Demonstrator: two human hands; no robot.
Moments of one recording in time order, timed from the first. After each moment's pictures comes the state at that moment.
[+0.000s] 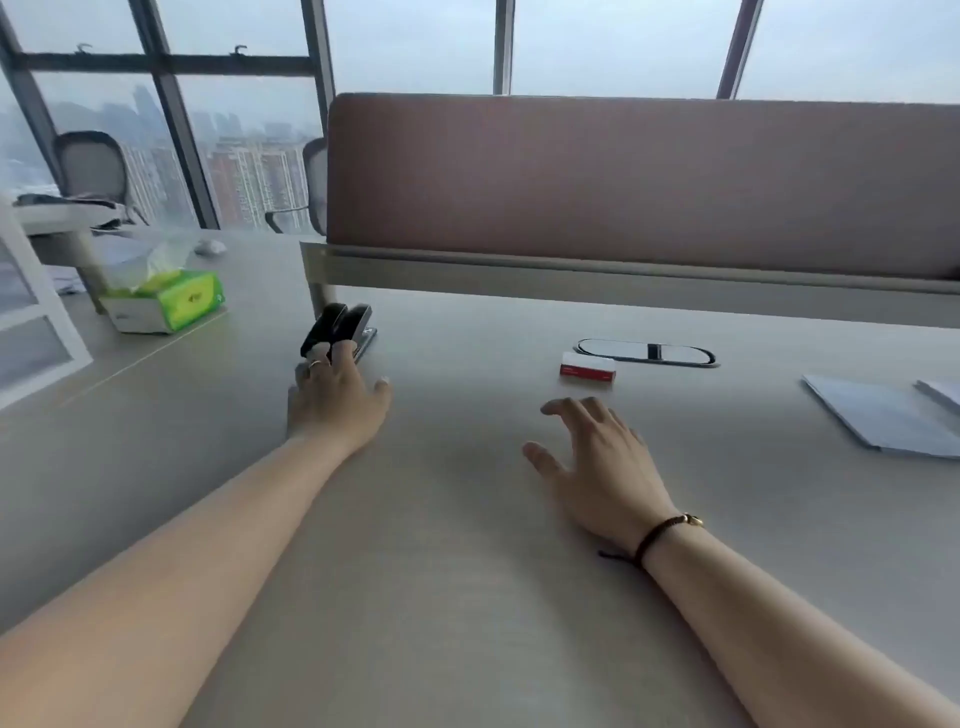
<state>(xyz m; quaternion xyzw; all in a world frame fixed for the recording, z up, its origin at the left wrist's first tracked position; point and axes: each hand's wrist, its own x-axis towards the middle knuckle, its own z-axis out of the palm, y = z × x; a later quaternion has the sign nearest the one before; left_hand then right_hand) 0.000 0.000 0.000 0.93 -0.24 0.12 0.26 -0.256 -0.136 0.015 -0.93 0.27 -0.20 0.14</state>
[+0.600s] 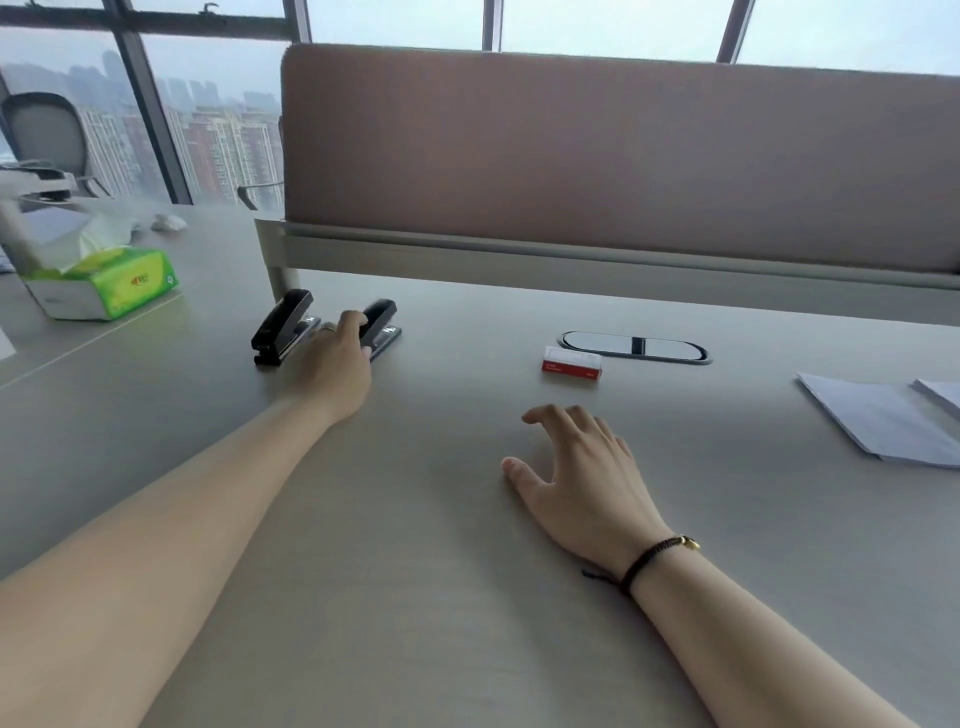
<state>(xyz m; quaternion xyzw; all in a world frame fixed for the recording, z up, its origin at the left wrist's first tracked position) 0.033 -0.051 0.002 0.90 -0.33 0.20 0.22 -0.249 -0.155 0.004 -0.93 0.27 -0.21 0.15</state>
